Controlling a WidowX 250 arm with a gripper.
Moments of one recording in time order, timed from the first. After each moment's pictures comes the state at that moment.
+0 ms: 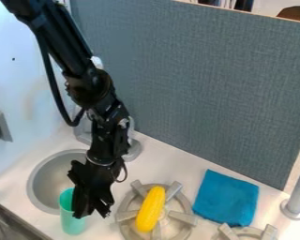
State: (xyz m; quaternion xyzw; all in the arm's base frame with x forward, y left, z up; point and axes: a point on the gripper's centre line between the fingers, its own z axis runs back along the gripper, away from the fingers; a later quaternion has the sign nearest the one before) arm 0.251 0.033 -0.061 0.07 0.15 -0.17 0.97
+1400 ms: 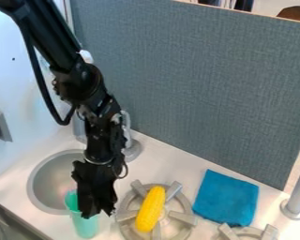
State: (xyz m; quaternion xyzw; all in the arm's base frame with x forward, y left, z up) arm 0.252 0.022 -0.056 0.03 0.10 -0.16 0.98
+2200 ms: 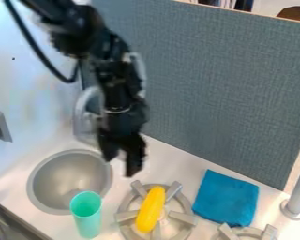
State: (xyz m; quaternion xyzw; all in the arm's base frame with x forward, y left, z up) arm 0.307 -0.017 0.014 -0.03 -0.02 -0.14 0.99
